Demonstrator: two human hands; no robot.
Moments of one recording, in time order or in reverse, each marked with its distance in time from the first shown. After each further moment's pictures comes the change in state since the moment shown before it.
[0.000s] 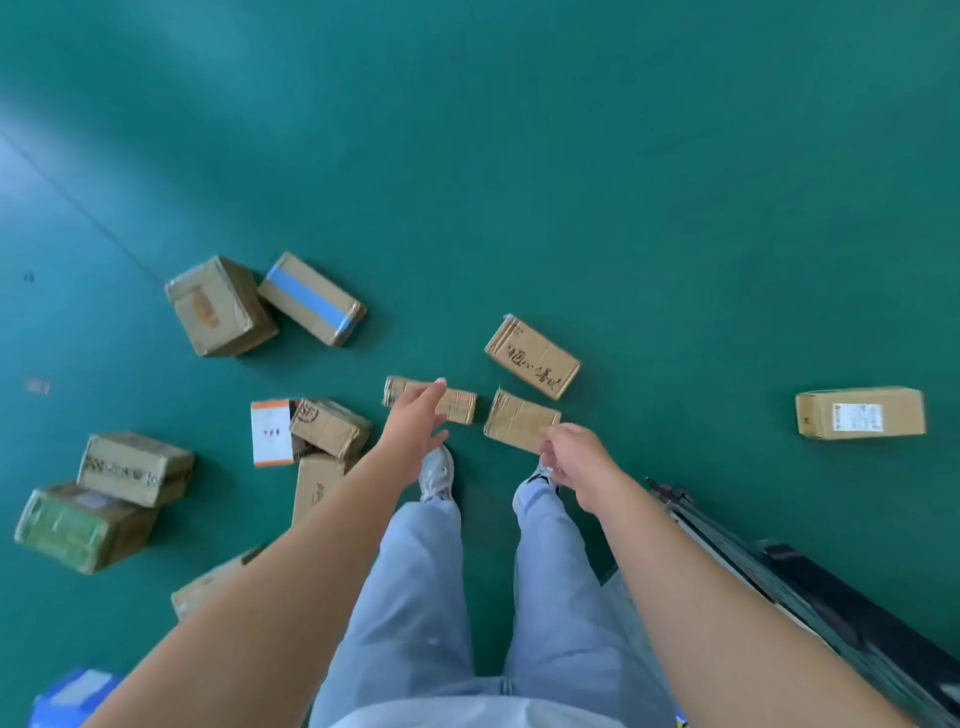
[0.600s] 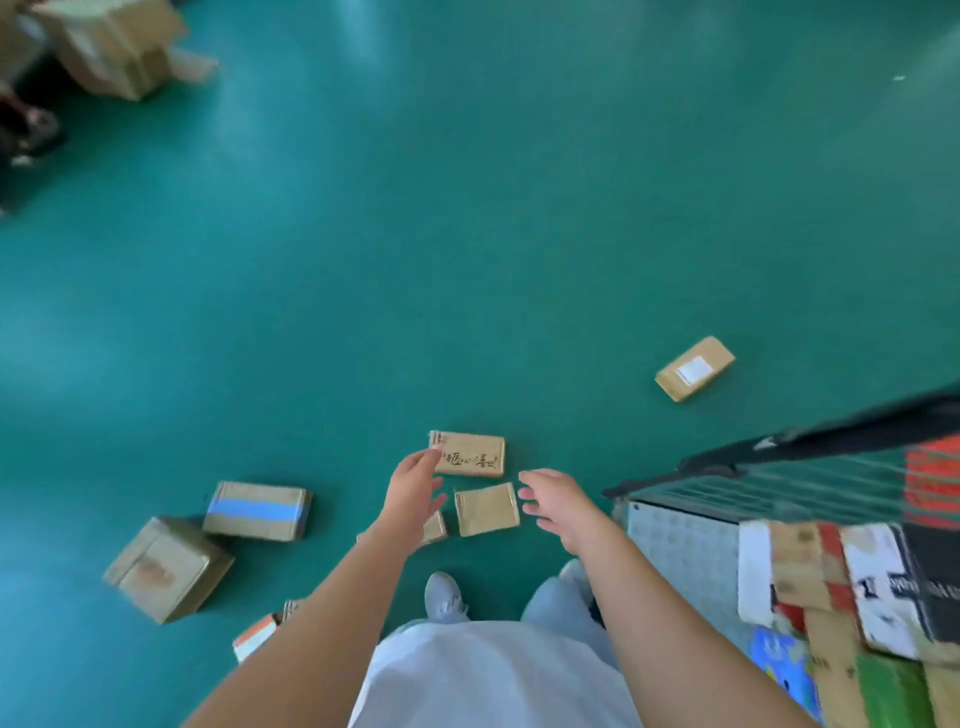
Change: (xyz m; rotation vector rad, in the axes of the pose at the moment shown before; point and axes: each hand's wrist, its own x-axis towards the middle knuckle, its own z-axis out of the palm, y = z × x) left_hand -0.165 0.020 -0.001 0.327 -0.305 0.241; right_hand -0.203 0.067 0.005 0.402 0.171 -0.178
